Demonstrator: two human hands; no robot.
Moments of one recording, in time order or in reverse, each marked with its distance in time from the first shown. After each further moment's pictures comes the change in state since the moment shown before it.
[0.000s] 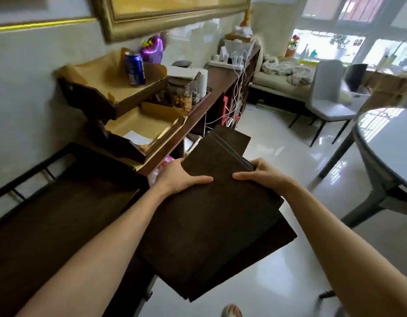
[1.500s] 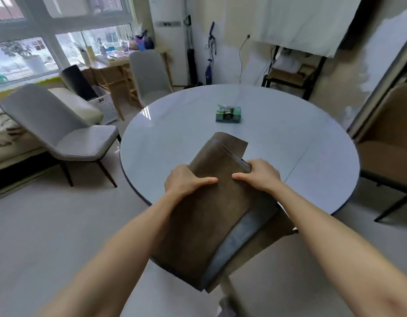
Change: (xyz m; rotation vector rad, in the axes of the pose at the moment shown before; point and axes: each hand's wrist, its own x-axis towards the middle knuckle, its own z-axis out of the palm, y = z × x) left_hand 0.508 0.718 0.722 0.340 -0.698 0.772; right_hand 0.016 0.361 -0.828 -0.183 1.260 0.801
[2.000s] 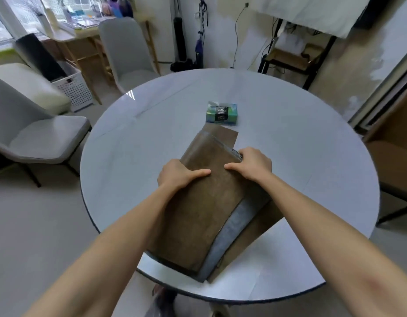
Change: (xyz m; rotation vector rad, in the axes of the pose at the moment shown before) left_hand 0.226 0.055 0.044 -0.069 -0.093 -0.114; right_hand 0.237 0.018 -0.013 -0.148 0.004 0.100
